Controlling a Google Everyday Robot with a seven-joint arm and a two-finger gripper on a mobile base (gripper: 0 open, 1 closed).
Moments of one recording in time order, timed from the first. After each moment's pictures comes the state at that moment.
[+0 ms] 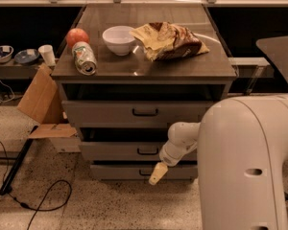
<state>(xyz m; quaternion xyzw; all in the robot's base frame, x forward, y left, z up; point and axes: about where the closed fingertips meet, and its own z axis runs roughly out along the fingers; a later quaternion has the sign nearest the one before) 0.572 -0.081 0.411 -0.49 0.86 0.11 0.11</state>
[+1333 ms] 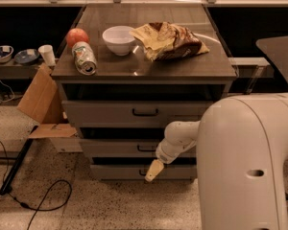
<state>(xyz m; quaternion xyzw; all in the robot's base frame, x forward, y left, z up) 0.585 -0.064 0.420 -0.49 0.85 0.11 0.14</state>
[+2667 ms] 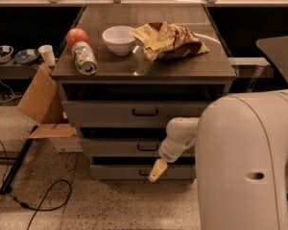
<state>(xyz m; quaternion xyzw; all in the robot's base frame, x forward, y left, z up) 0.576 -0.080 0.431 -0.49 0.86 0.10 0.10</state>
